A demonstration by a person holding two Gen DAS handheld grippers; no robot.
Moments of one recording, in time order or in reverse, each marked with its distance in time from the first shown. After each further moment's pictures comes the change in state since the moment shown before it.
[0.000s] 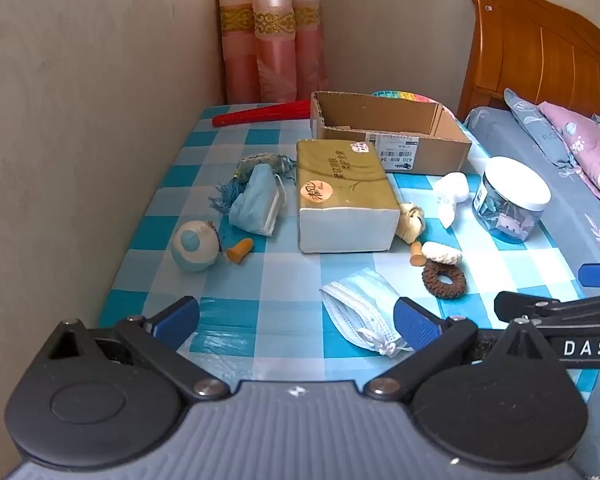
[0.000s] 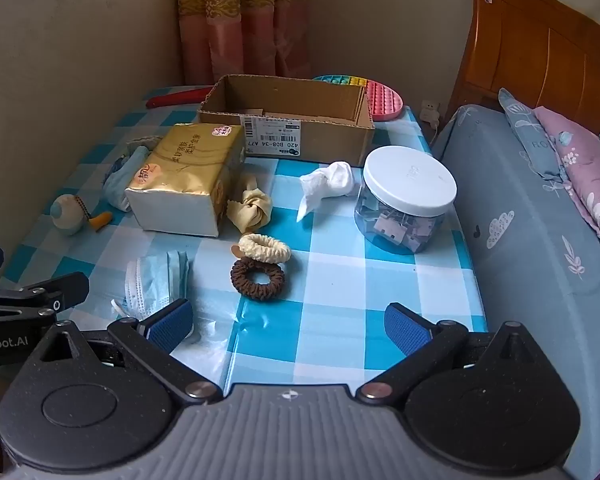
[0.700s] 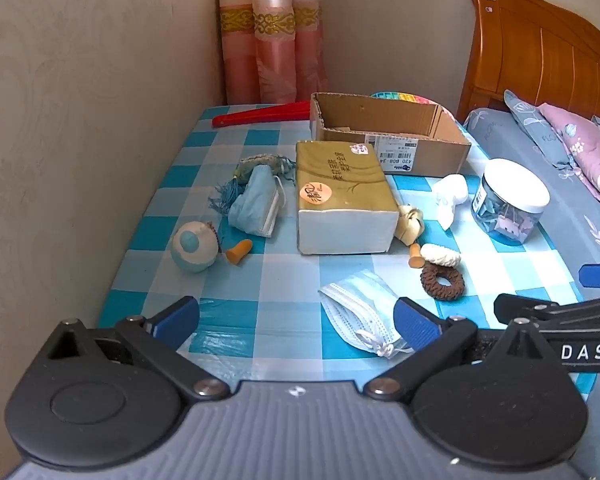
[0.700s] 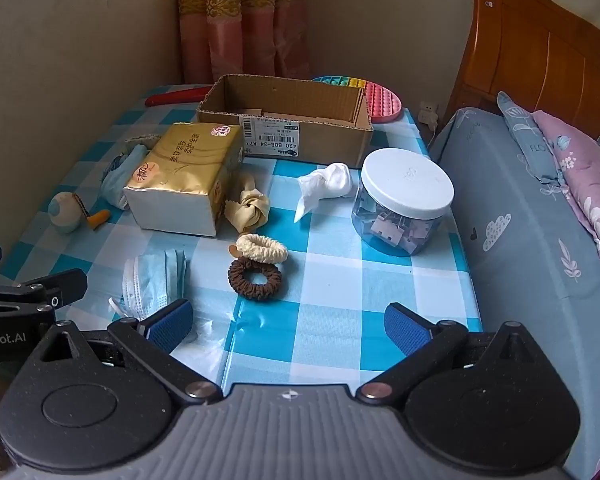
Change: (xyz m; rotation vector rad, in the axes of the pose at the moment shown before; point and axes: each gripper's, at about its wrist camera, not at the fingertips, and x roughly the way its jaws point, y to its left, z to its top) left arm -0.001 0.000 0.000 -0.003 -0.003 -0.004; right arm -0.001 0.002 0.000 -0.007 0.000 -0.008
